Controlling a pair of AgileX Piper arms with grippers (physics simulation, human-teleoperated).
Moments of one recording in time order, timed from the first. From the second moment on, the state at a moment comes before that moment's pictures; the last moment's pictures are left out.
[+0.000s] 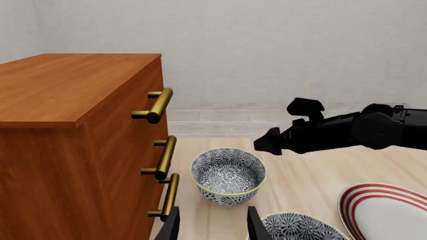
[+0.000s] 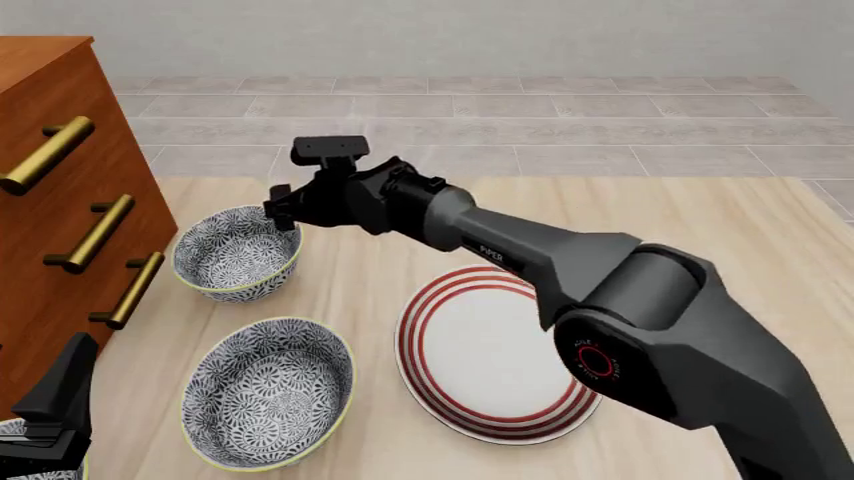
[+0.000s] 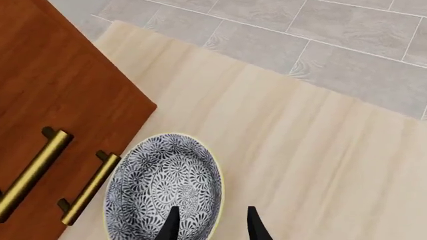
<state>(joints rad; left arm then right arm) 0.00 0.01 0.00 0.00 0.00 0.78 2.41 -2.11 0.34 0.33</state>
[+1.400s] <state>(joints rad) 0.00 0.01 0.00 0.00 0.00 0.81 2.59 -2.25 0.37 0.36</state>
